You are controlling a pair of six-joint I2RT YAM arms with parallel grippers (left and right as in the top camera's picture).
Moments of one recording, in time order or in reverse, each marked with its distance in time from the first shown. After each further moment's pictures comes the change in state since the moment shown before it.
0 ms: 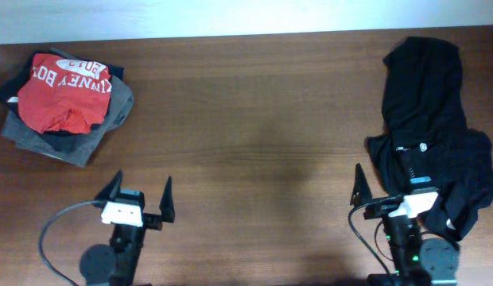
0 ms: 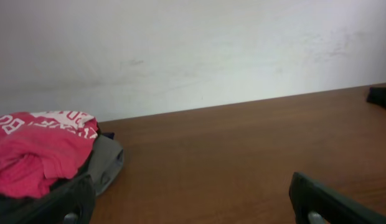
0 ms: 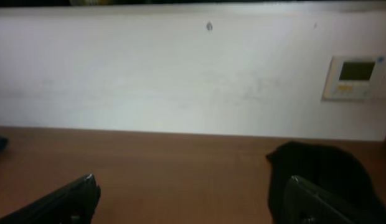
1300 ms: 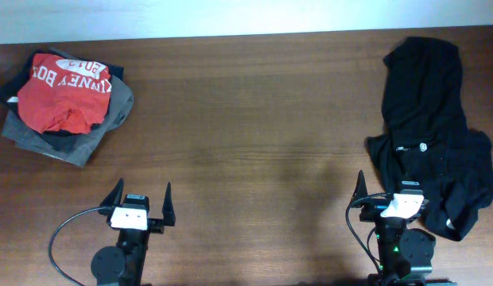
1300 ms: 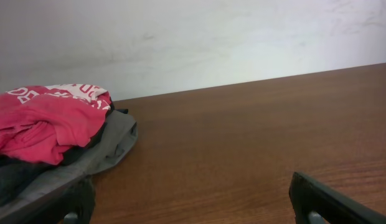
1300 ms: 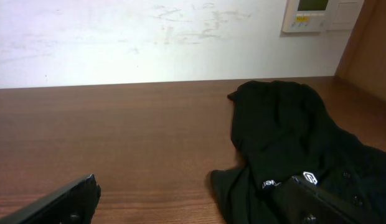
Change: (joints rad) left arm 0.000 -0.147 -0.163 -0.018 -0.067 0.044; right arm 0.000 -0.115 -0.234 -0.036 0.189 -0.001
